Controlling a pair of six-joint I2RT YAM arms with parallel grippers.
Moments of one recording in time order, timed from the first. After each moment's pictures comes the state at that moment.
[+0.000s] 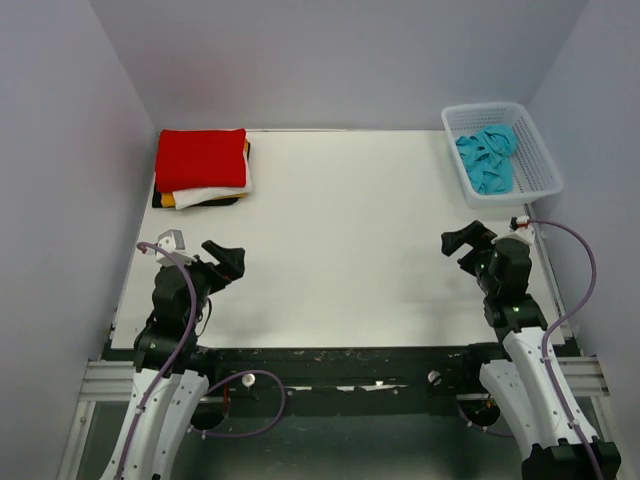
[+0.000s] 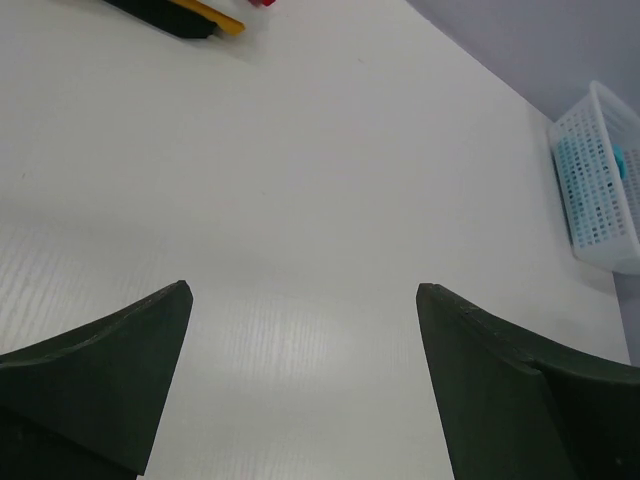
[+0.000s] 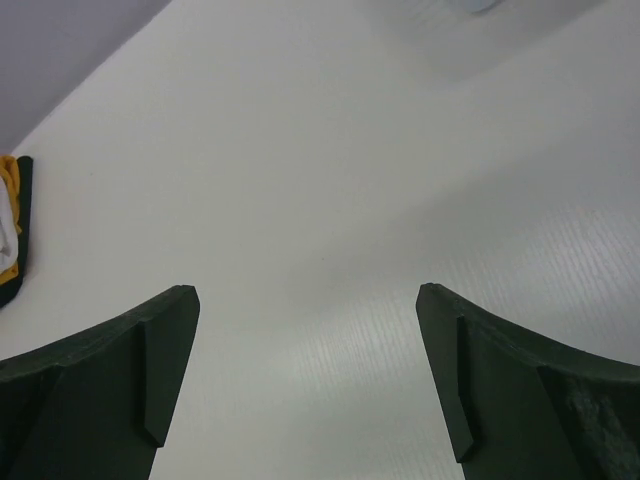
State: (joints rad) left arm -0.19 0.31 0.46 -0.44 -0.08 -0.66; right arm 0.05 0.61 0.43 -0.20 0.08 0.59
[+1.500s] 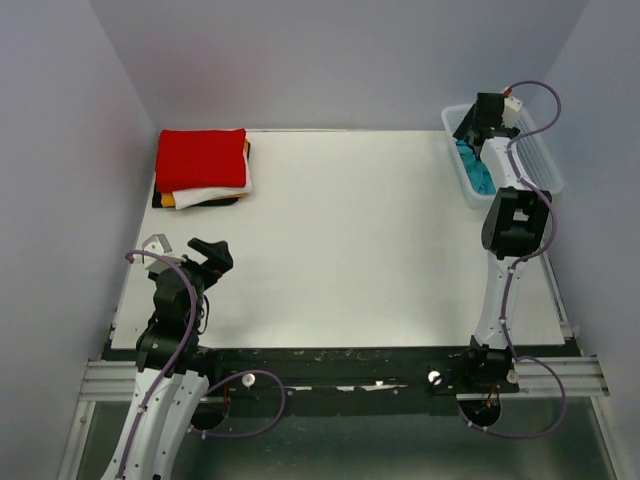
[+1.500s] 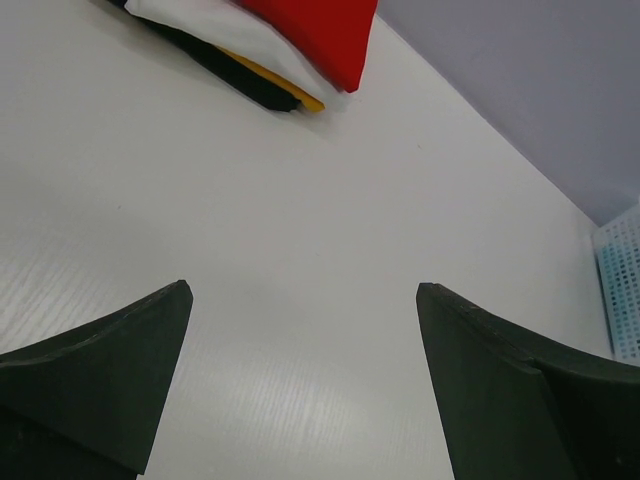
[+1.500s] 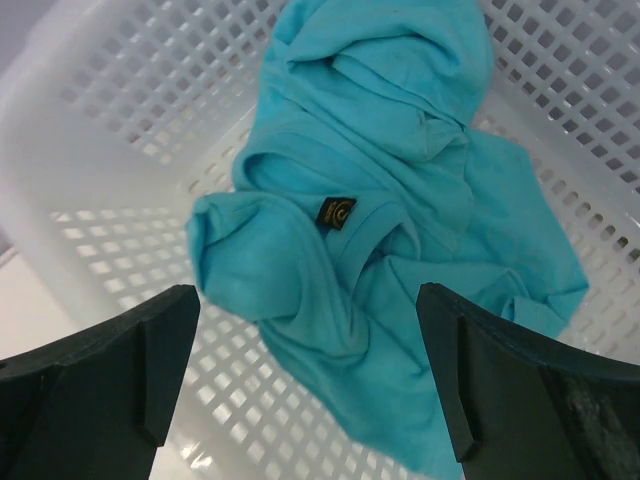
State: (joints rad) left arm -0.19 0.29 0.43 -0.39 -0.31 -0.70; right arm -0.07 2.31 2.10 -0.43 0.40 0.44
